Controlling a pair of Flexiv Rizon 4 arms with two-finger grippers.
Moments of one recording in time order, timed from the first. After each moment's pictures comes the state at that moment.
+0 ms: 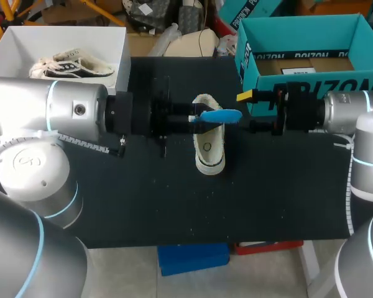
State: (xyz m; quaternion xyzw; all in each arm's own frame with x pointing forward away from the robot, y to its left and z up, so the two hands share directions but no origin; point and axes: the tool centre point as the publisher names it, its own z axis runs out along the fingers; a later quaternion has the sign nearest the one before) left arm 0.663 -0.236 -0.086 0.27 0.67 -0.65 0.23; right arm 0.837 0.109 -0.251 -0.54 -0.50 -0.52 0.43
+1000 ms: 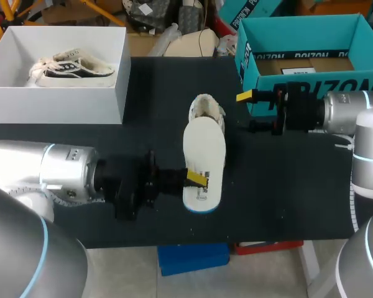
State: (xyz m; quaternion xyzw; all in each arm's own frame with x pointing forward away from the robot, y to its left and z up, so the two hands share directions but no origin) left arm 0.601 -0.210 -0.181 0.49 0.51 -0.55 0.44; right arm 0.838 0.110 -0.252 -0.54 -0.50 -0.52 0.43
